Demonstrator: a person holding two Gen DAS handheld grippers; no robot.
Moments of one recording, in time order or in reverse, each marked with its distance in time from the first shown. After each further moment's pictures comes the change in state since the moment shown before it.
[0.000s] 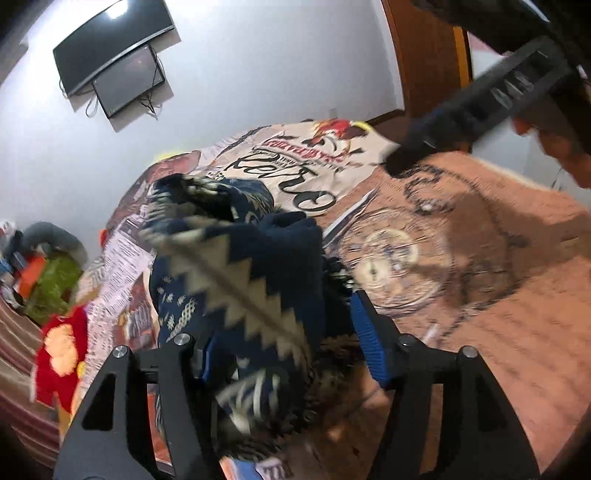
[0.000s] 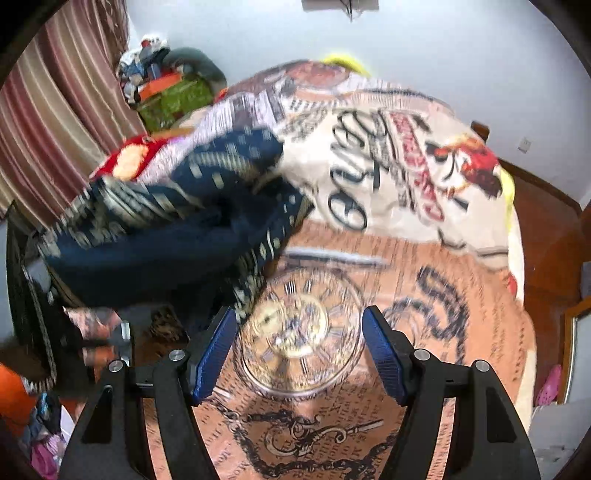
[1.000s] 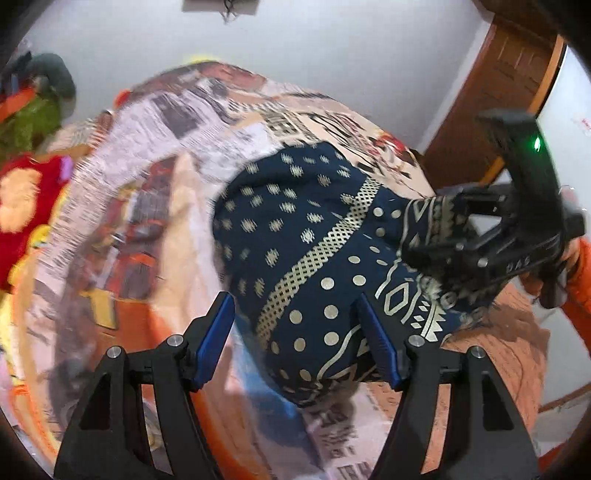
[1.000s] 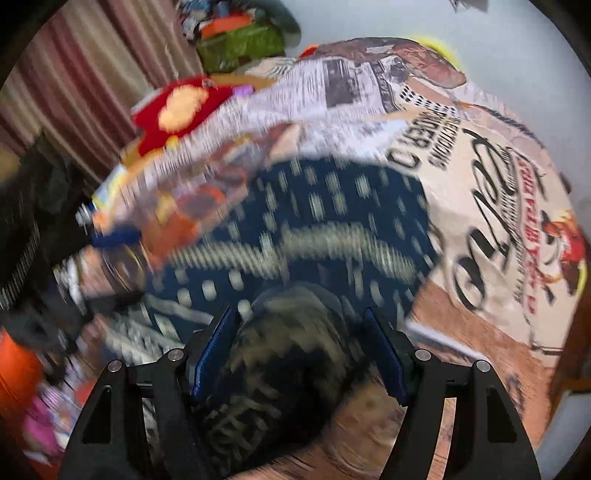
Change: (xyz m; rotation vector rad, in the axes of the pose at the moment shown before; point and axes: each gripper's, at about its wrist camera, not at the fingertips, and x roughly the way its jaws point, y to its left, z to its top) left arm 0.000 0.143 -0.064 -0.525 0.127 -0.266; right arm 0.089 0.098 0.046 -0.261 0.212 0.088
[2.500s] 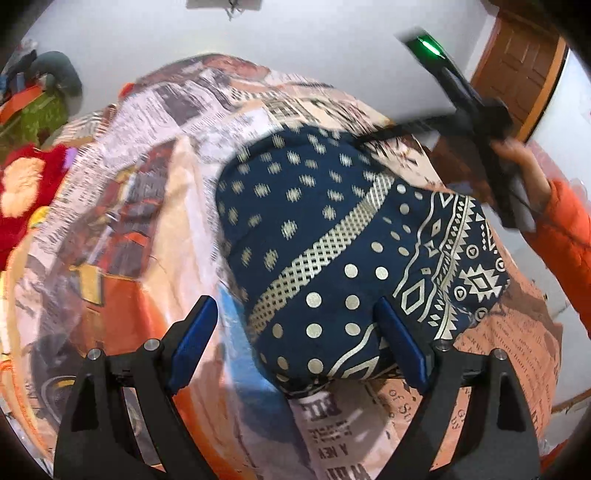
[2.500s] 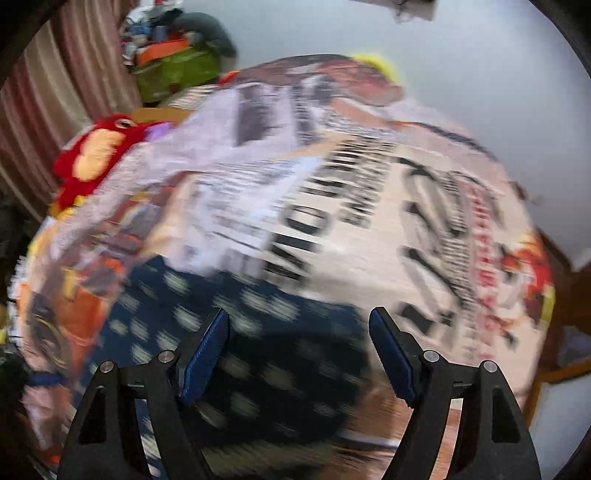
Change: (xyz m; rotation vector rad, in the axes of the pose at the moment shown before) left arm 0.008 -0.007 -0.020 0.001 -0.022 0.081; right arm 0.019 -0.074 0.063 0.111 -0.098 -0.239
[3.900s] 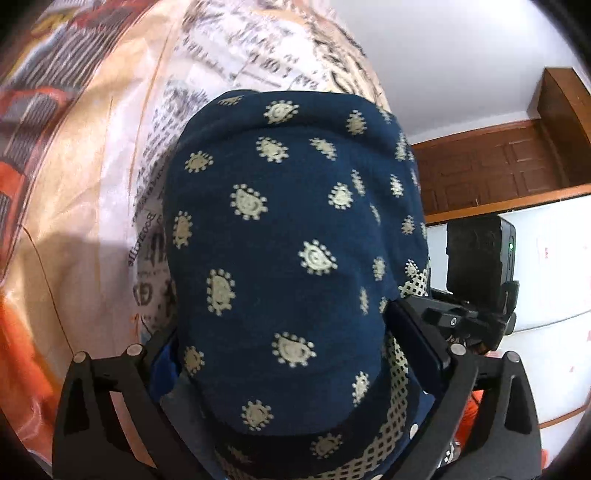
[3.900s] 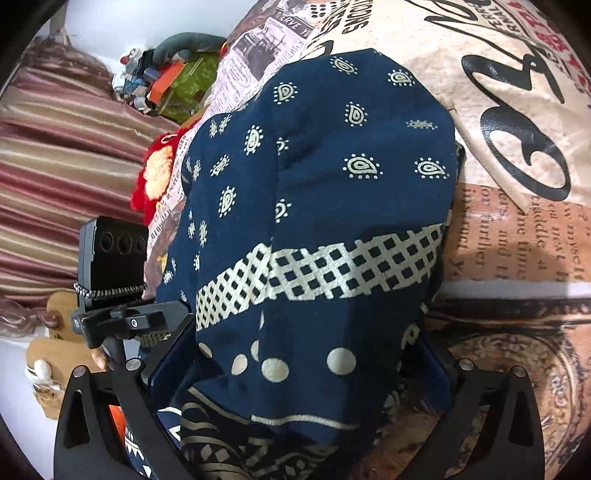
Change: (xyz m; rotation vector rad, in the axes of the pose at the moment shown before) left arm 0.130 0.072 0.050 -0.446 0.292 -0.489; right arm 0.069 0.012 -0.076 0.459 0.203 0.617
